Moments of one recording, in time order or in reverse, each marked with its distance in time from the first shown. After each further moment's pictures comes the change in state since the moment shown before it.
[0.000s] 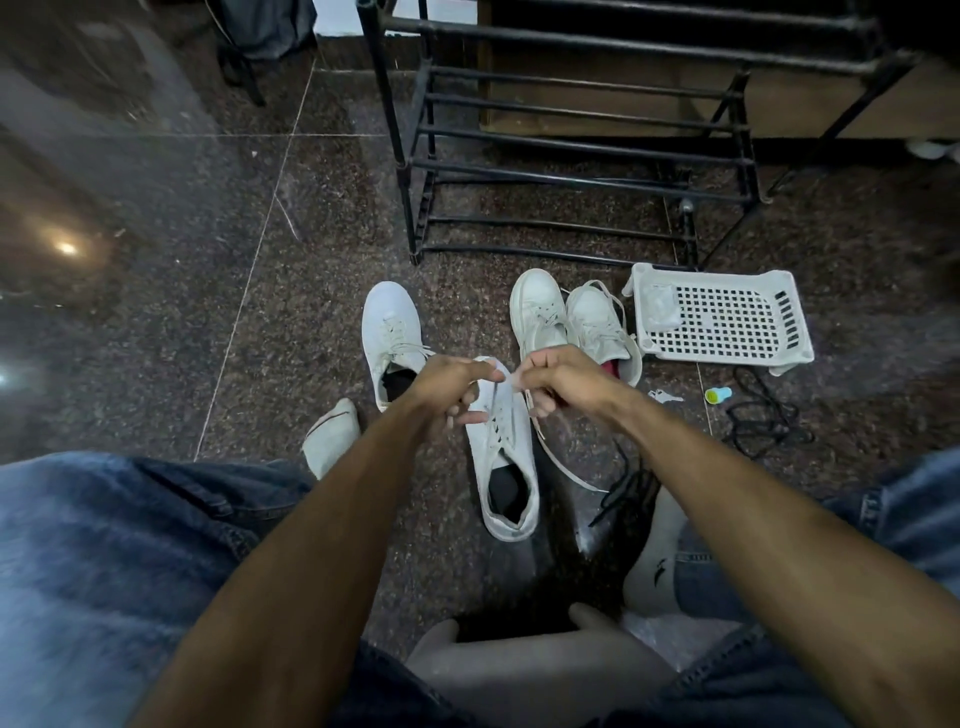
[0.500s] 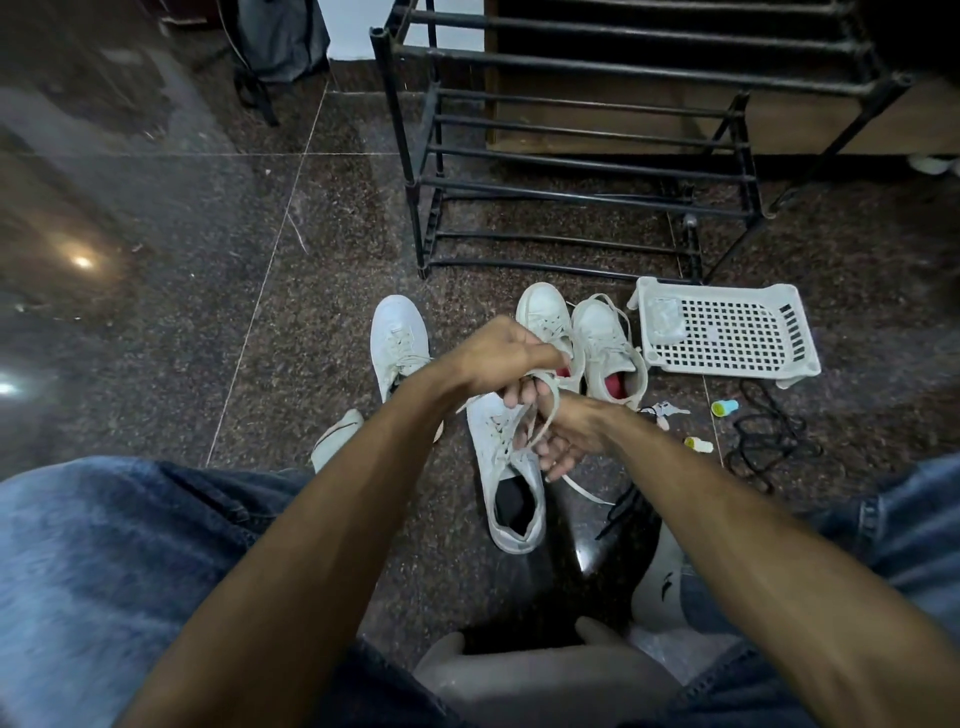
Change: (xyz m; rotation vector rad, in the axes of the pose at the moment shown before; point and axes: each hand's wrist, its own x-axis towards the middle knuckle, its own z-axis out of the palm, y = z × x) left_hand -0.050 0.068 0.026 0.452 -0.220 0.362; right_hand 0.005 0.010 0.012 -0.106 -0.176 0.436
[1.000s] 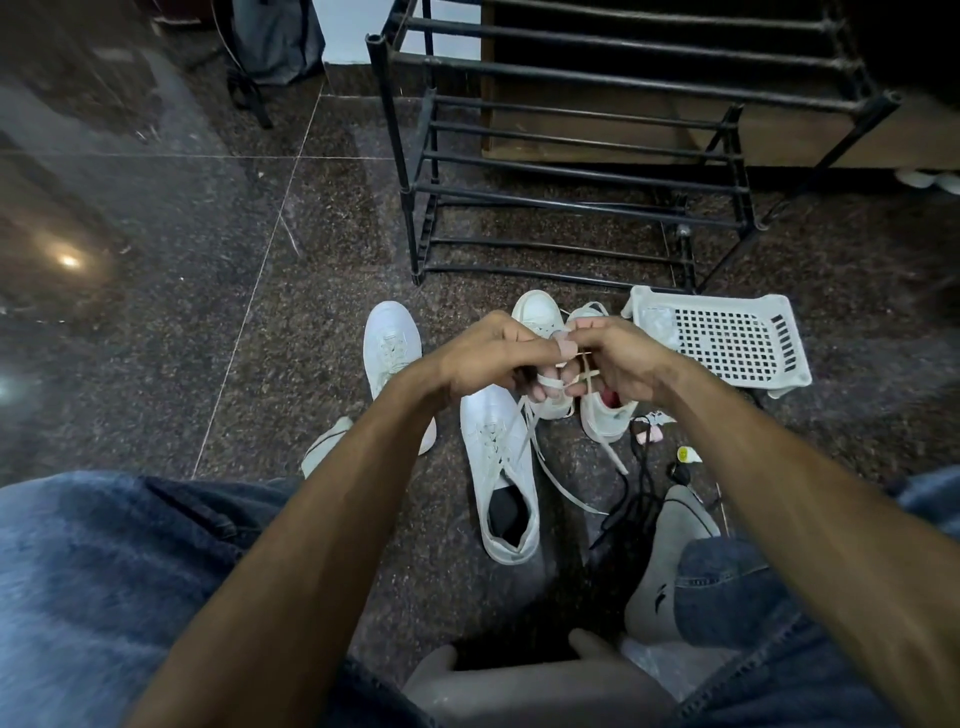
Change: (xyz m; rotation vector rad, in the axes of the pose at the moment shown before) left_hand -0.005 0.012 -0.010 -0.135 -0.058 0.140; right_hand -0.024 -0.025 -0.071 0.347 0.120 -0.393
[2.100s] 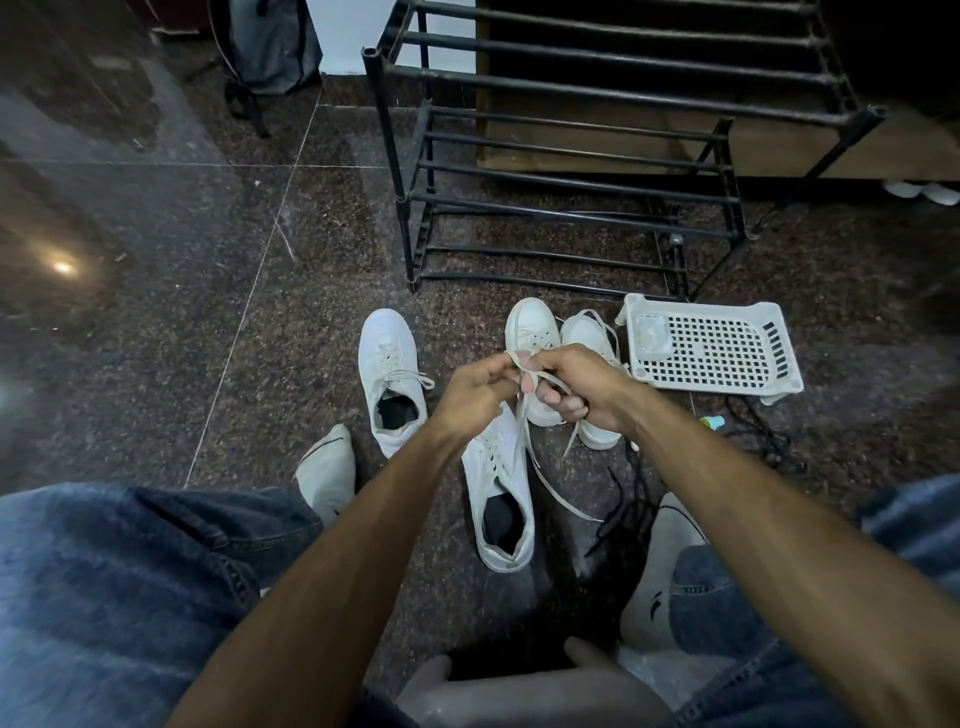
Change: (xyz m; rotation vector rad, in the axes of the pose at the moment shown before) left_hand 0.015 -0.068 0.021 -0.190 0.306 -0.059; right_hand 0.000 0.009 0.032 -0.103 0.016 0.066
